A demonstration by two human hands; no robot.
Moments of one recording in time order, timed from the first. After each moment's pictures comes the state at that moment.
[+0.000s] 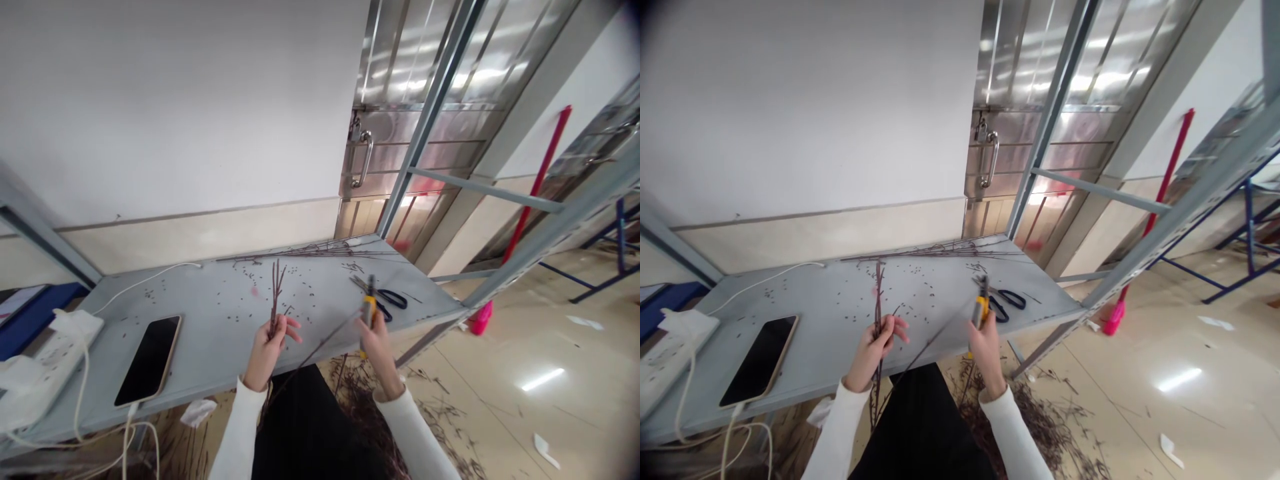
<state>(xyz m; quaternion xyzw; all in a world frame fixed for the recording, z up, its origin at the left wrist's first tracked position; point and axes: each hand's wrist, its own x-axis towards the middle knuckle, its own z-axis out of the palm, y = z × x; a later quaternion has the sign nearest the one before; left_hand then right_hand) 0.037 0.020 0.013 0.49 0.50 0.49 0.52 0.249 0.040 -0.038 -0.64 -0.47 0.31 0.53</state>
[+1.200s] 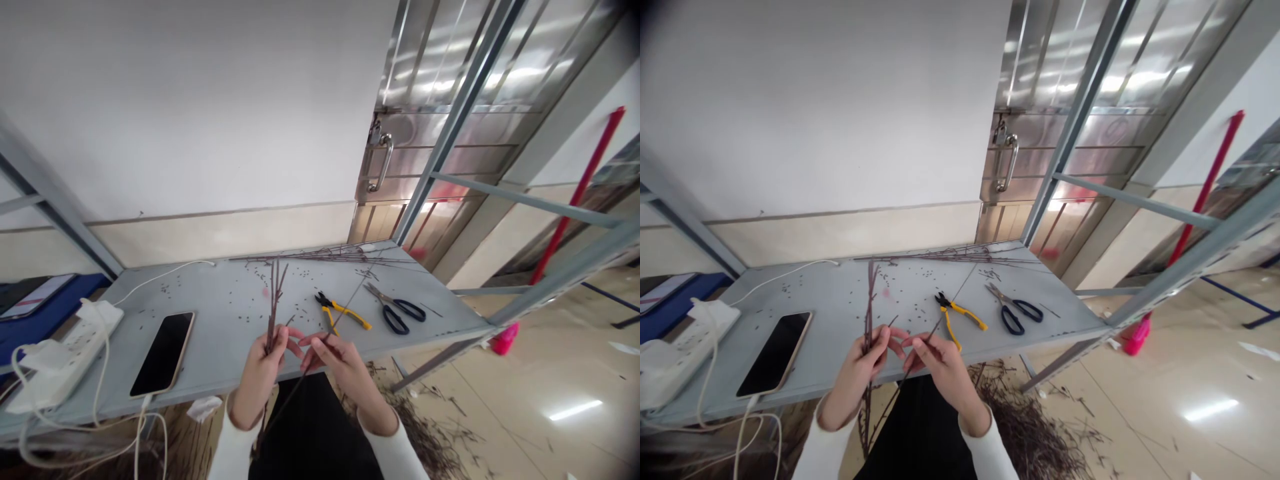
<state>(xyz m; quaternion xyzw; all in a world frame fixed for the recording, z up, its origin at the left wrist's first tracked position) 0.027 -0.007 0.050 0.46 0.54 0.48 0.51 0.176 0.012 0.009 -0.32 -0.55 0.63 0.44</state>
